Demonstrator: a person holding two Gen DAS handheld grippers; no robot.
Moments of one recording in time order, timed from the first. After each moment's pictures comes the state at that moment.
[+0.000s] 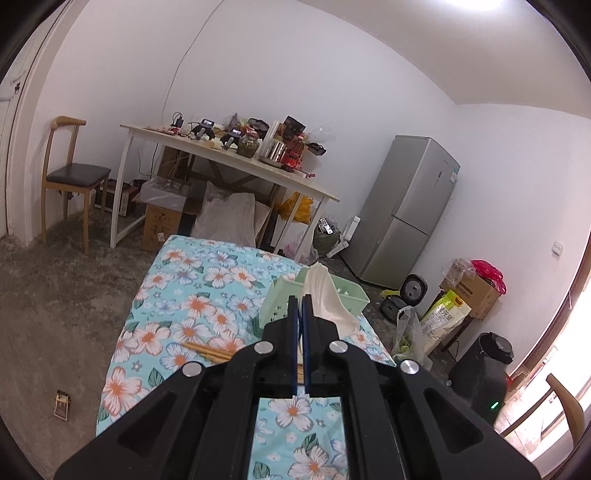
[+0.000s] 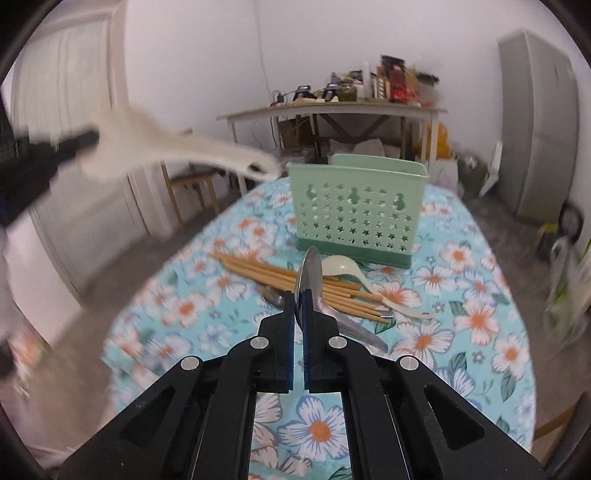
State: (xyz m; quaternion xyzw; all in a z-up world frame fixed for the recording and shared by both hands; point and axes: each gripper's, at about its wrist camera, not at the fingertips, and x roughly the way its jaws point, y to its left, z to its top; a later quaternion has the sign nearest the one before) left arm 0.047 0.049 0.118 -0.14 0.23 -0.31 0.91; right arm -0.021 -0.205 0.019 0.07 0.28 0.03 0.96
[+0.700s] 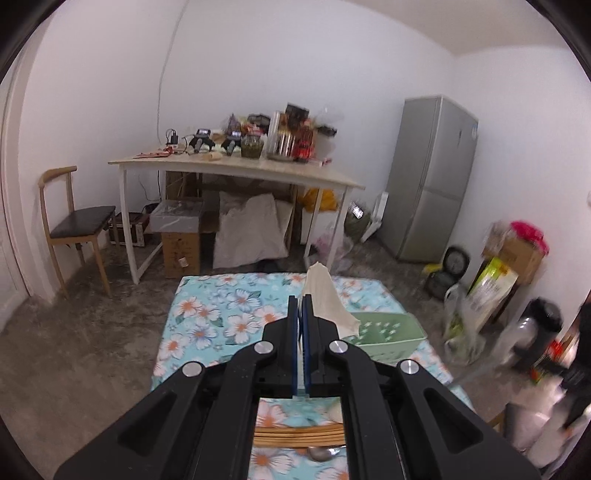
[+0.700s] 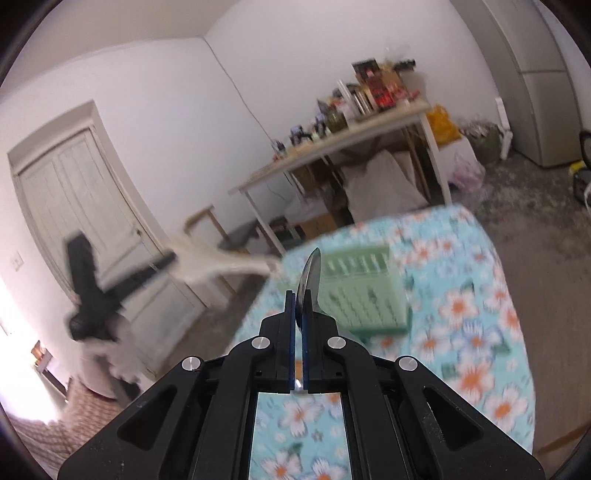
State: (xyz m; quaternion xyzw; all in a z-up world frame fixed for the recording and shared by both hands) left arm 0.169 -0.030 0.157 -0.01 0.25 -0.27 0.93; right arm 0.004 -0.322 0.119 0.23 0.21 0.10 0.94
